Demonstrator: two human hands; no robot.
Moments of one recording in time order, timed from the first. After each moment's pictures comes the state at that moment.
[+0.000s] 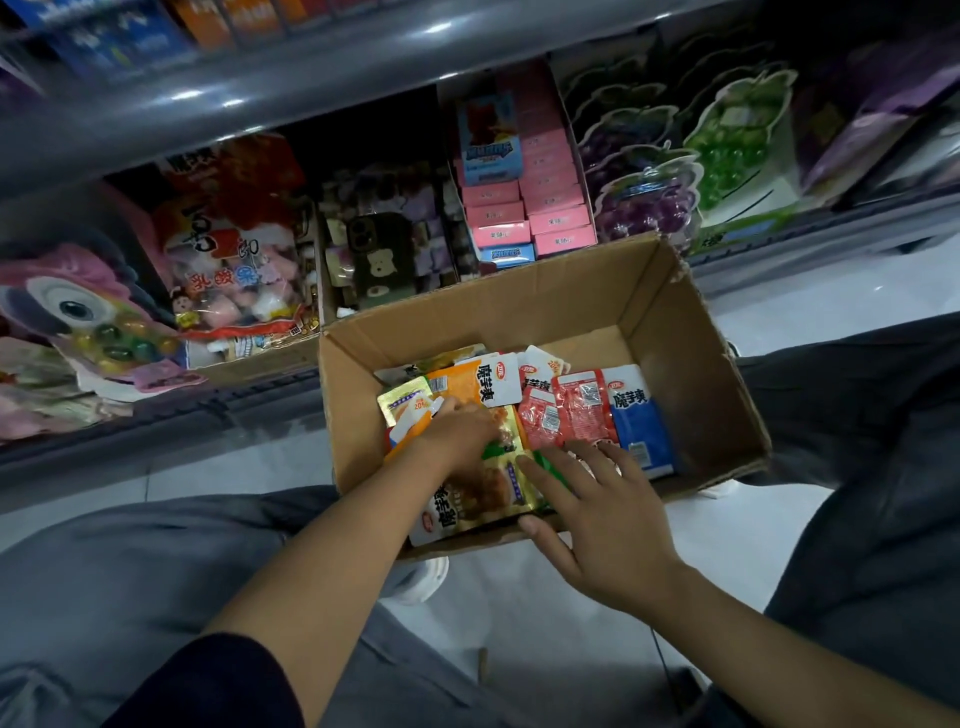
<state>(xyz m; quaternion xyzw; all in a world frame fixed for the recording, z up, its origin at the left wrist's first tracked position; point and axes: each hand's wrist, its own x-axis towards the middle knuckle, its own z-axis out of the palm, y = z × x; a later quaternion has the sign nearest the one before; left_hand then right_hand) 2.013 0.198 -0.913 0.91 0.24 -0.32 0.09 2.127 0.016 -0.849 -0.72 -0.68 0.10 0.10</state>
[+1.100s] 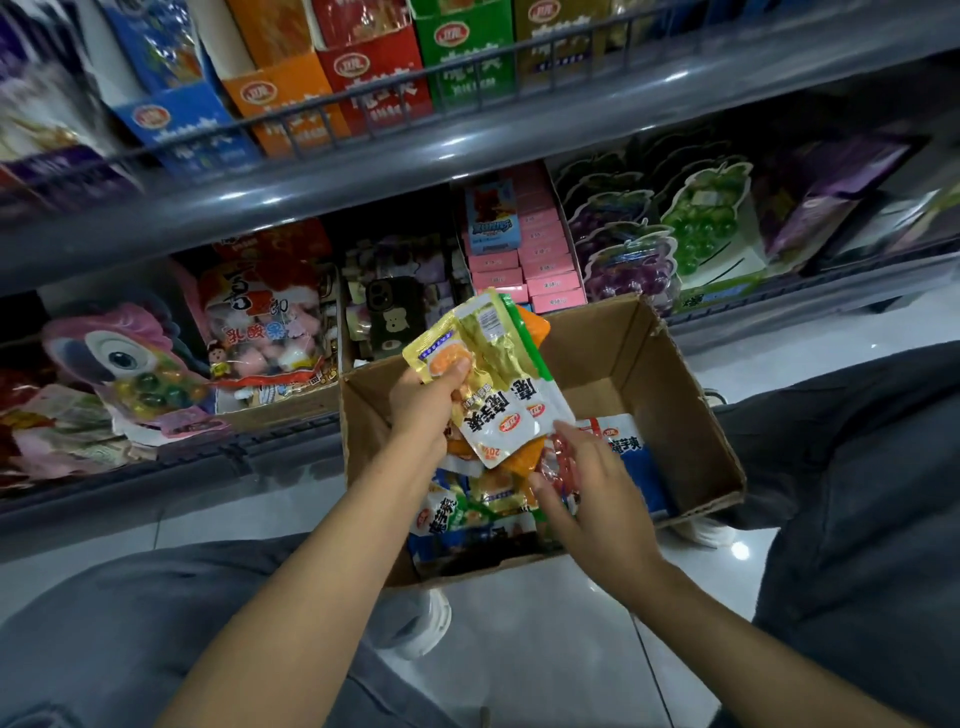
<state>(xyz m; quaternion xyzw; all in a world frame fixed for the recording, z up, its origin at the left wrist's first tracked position) 2.033 0.211 -0.803 0.39 0.63 0.33 0.59 2.132 0.042 -0.820 -0.77 -0.50 0.24 0.32</state>
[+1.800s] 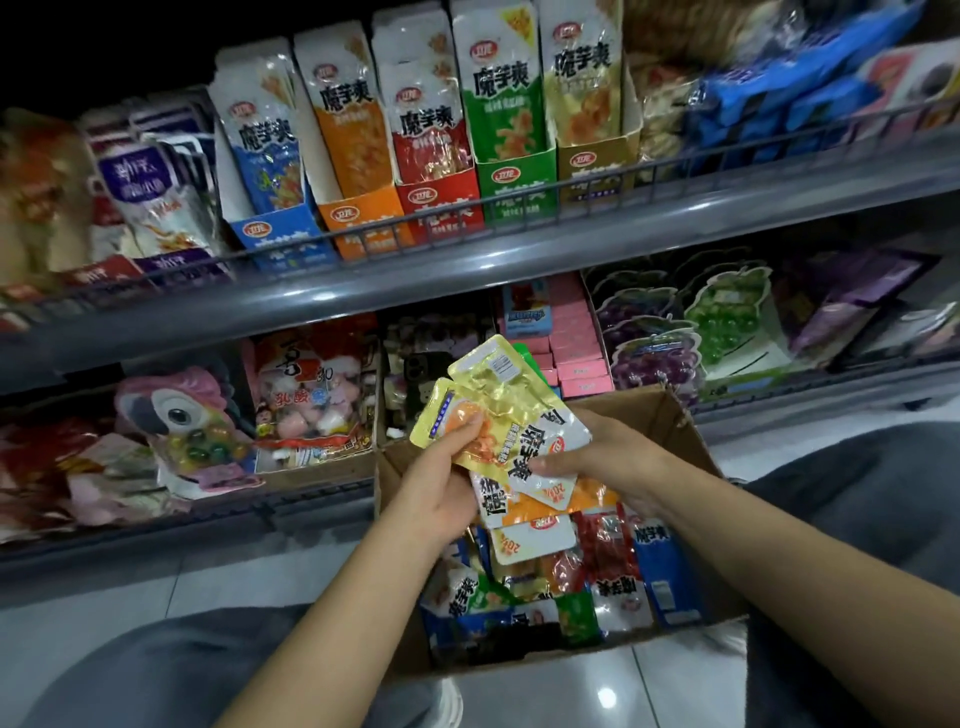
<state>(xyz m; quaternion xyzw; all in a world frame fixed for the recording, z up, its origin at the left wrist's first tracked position) 2.021 0.199 -0.735 0.21 0.46 0.31 0.81 2.188 0.147 -0.748 -0.61 -0.36 0.61 0.37</state>
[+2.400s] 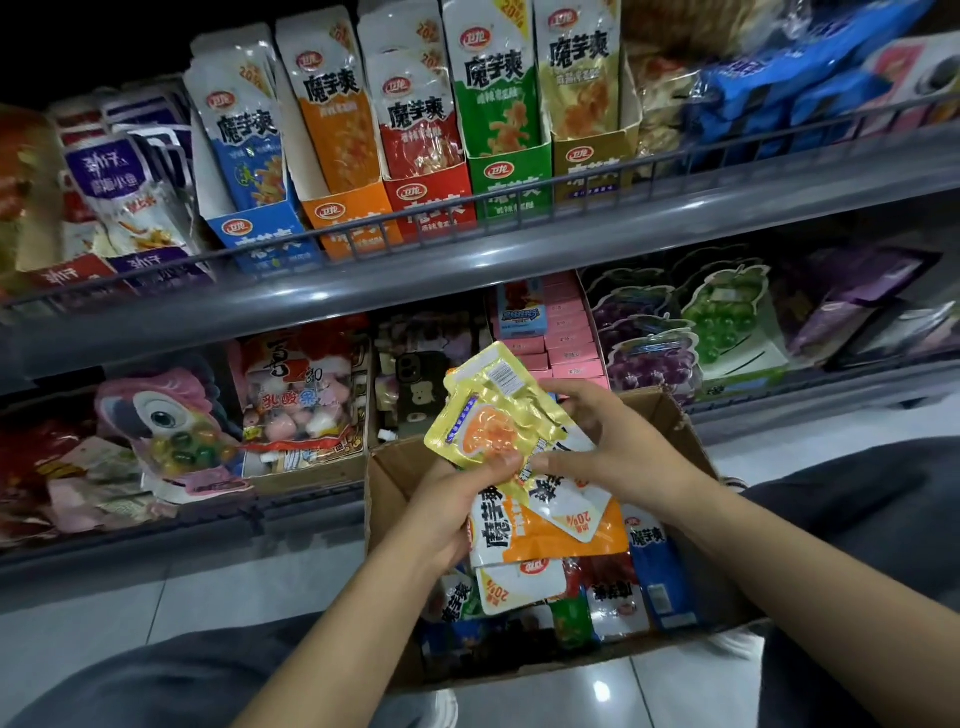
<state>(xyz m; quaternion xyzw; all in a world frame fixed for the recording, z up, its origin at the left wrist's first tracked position) 2.021 0.185 -0.744 0.37 0.44 0.27 0.77 2.192 0.138 -0.729 -0.63 -0.48 0.46 0.41</state>
